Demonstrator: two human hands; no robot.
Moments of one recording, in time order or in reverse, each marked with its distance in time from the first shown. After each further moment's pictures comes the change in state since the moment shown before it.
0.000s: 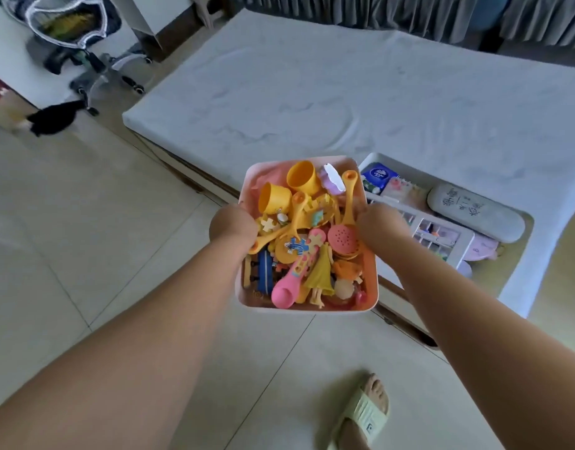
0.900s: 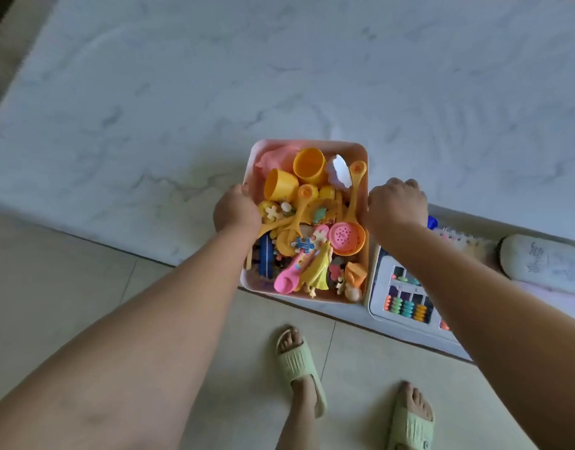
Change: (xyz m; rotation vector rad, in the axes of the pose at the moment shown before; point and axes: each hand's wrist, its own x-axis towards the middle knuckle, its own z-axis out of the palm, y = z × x) left_hand 0.275 0.153 0.099 0.002 -0.159 0.379; right_hand 0.234 -0.062 -0.018 -0.269 0.194 0.308
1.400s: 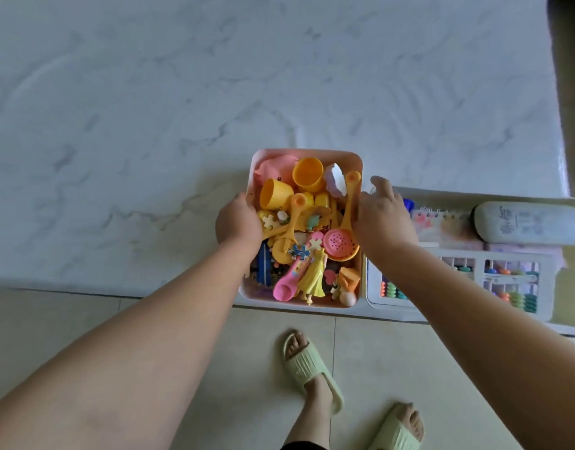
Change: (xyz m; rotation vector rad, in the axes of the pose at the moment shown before) left_hand 0.011 0.017 0.017 0.127 -0.141 0.255; right_hand -0.026 0.003 0.019 0.250 0.045 0.090
